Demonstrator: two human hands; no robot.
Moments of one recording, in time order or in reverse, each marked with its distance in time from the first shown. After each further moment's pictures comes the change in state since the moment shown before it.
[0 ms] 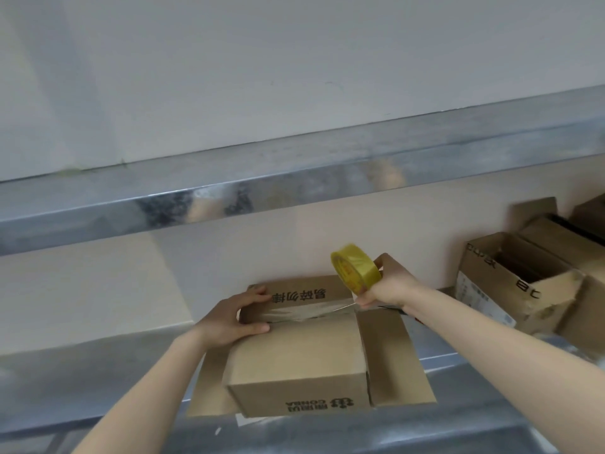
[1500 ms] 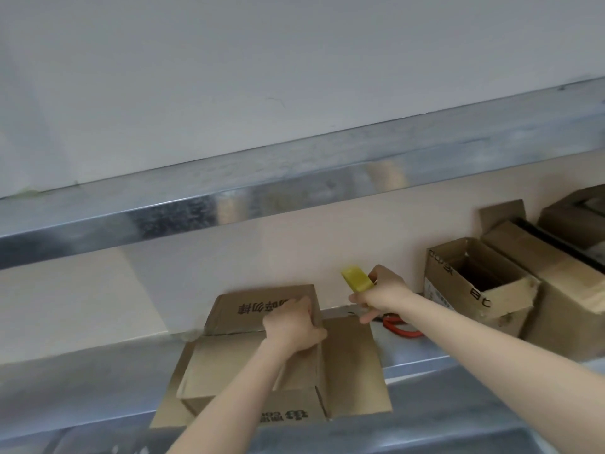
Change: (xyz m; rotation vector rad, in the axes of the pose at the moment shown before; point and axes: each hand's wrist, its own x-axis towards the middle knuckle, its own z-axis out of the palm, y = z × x) left_hand 0.064 0.173 0.113 0.547 0.086 -0.333; right_hand 0.034 0.048 -0.055 -0.061 -0.053 0.023
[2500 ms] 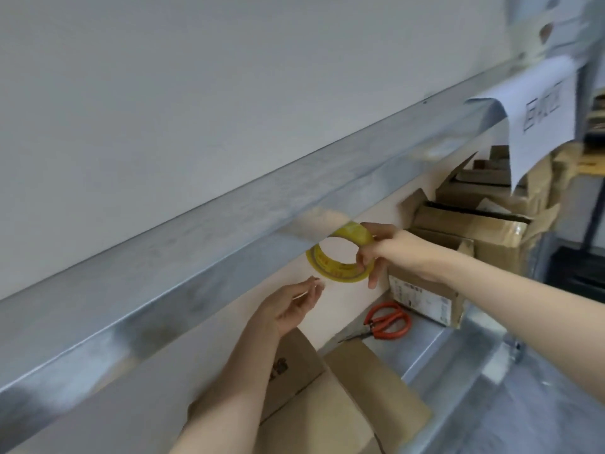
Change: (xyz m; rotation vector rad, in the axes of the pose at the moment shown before) left_hand 0.118 0.005 -0.060 -1.835 -0.961 -0.133; right_hand -0.070 -0.070 -0.039 0.340 0.300 -0.271
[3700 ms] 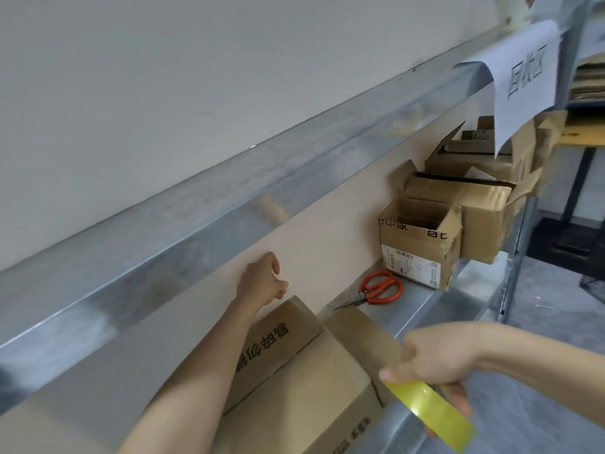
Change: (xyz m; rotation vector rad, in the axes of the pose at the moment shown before) left_hand -0.009 0.013 -0.045 1.667 0.421 0.517; right_hand -0.120 0.043 0.059 -0.611 -0.565 0.620
